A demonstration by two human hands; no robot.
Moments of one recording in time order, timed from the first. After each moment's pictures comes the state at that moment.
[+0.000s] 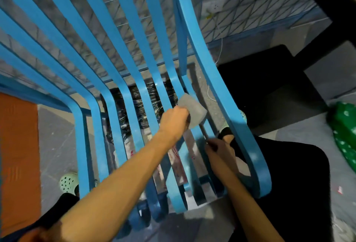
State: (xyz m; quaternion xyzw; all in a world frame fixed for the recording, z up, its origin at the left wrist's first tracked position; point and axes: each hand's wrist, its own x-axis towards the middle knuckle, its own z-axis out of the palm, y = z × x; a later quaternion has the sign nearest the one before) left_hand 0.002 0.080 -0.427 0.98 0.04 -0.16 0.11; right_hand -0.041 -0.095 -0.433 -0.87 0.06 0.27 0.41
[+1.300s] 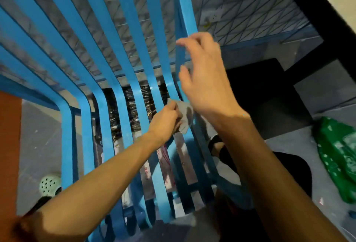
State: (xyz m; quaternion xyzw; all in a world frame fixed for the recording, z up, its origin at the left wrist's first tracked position) left_hand 0.001 0.095 -0.457 0.97 0.00 -0.05 0.22; right_hand 0.070 -0.007 -0.275 -0.89 -0.27 -0.02 0.36
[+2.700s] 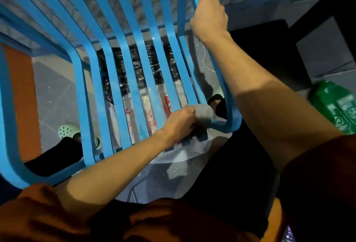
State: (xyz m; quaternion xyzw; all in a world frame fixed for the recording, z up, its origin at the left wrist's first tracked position) left_hand -0.133 -0.009 -0.420 0.94 -0.02 -0.14 0.31; right_hand 0.091 -0.017 -0.305 -0.98 -0.15 0.03 0.16
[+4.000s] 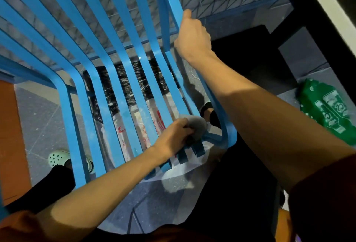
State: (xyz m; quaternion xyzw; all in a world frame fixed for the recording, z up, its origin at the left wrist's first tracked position) left_hand -0.114 0.007 -0.452 0.91 -0.03 -0.13 0.38; right_hand 0.104 -0.010 -0.315 -0.97 -0.14 0.02 0.17
